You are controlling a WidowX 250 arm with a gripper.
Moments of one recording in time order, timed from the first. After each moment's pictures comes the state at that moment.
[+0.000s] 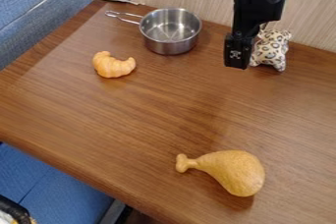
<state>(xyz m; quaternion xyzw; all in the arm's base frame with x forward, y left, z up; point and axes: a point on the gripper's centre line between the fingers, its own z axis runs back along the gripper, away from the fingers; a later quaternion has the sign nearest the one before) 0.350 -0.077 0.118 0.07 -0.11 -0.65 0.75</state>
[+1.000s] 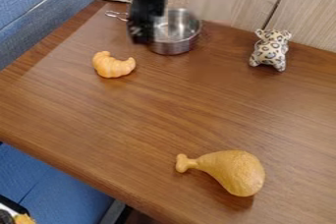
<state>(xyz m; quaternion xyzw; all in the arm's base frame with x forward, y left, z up) 0.322 0.053 0.125 0.11 -0.07 -0.59 0.80</state>
